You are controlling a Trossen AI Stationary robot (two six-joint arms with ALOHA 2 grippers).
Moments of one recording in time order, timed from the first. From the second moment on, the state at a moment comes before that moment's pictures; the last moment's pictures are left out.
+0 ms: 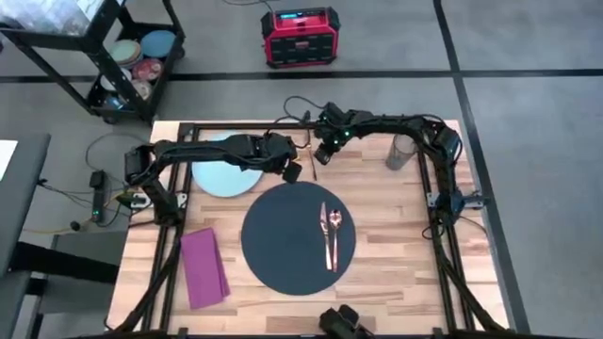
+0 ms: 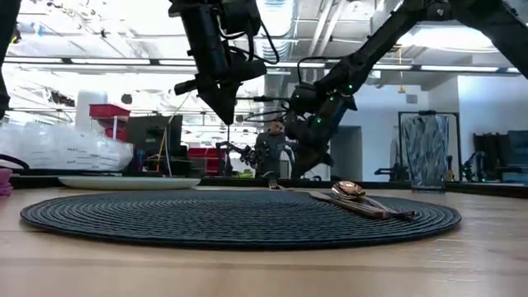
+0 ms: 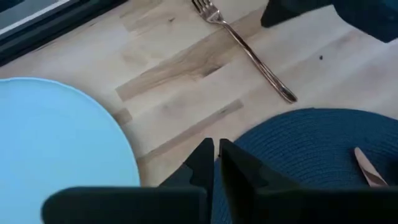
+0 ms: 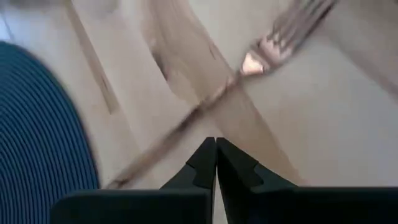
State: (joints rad) left arm 0.25 1.69 1.38 -0.86 -0.35 -0.73; right arm -0.62 2.05 1.39 -0.42 -0.31 0.02
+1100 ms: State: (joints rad) left arm 0.21 1.69 1.38 -0.69 -0.39 -0.72; right arm -0.58 1.92 1.42 -0.59 -0.40 0.01
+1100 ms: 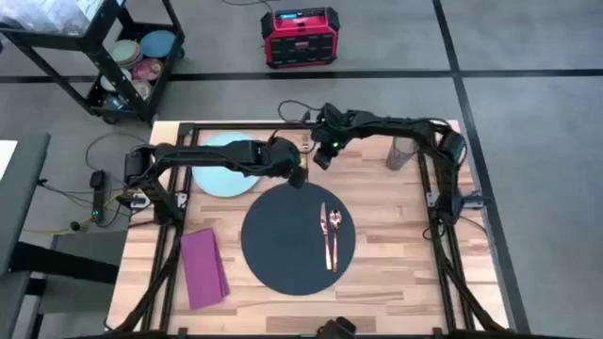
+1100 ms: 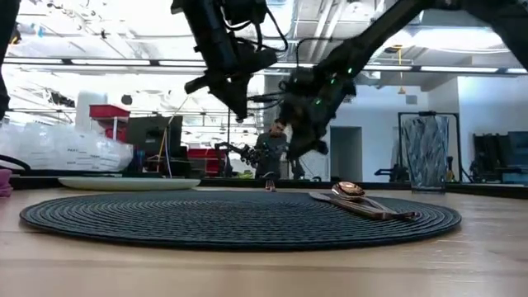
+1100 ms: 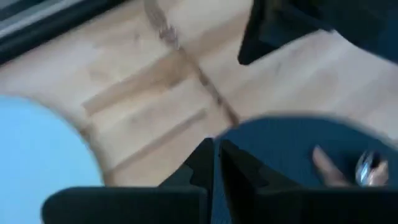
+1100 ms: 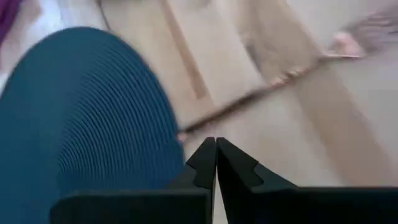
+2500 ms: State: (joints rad) left arm 0.49 2.28 2.35 -1.38 -0.08 -0.56; right arm -0.59 1.08 0.98 -0.96 -0.26 -0.05
